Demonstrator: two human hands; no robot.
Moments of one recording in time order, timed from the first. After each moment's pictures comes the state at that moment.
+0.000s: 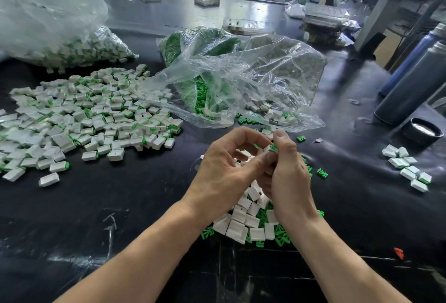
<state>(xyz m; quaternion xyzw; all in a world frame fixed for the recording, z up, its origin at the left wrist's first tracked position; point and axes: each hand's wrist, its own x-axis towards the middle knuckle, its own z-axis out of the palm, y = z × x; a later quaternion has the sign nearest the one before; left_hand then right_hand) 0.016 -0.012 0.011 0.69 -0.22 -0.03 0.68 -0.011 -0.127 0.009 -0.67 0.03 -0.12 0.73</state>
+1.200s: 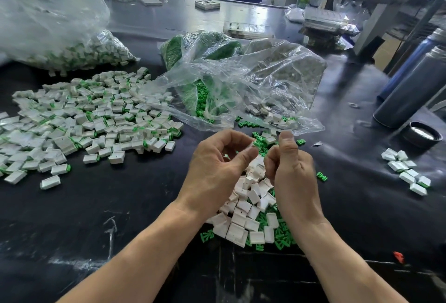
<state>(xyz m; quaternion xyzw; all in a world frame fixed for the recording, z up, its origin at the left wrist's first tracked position) 0.026 -0.004 0.003 0.73 -0.16 0.01 0.66 -0.007 -0.145 0.000 -0.77 0.08 -0.21 0.60</state>
